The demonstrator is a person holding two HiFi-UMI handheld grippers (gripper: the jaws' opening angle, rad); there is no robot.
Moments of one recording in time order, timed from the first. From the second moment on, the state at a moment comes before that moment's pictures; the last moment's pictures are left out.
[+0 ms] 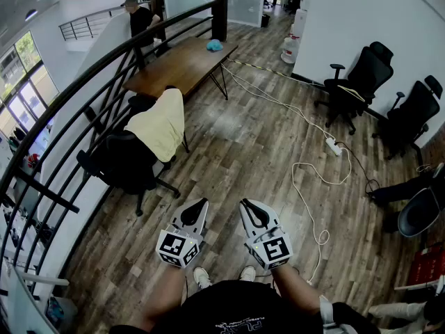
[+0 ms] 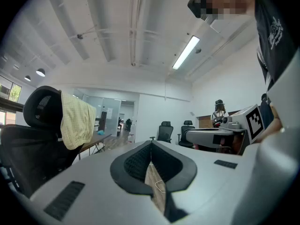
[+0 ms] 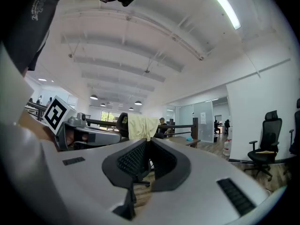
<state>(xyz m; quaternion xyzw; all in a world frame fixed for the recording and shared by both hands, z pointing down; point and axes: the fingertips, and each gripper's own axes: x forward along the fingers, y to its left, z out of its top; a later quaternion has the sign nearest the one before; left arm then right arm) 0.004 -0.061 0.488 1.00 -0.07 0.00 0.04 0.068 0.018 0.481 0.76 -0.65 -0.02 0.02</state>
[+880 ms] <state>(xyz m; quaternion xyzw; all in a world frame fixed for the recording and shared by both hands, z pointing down) 0.015 -0.035 0.492 0.99 -0.10 0.02 0.04 0.086 0.056 0.472 0.74 -0.67 -0.04 -0.01</state>
